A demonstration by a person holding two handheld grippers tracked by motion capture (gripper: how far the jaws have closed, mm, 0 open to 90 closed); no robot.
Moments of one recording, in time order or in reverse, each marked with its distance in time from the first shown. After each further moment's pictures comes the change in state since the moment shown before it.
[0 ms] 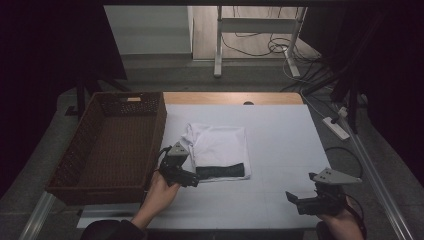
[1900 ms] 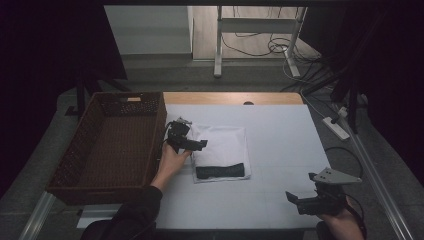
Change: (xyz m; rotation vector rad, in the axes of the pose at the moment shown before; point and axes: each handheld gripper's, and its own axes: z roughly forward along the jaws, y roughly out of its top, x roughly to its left) left arm 0.086 0.043 0.067 0.061 0.123 -0.162; right arm -0.001 0.000 0.000 0.004 0.005 0.003
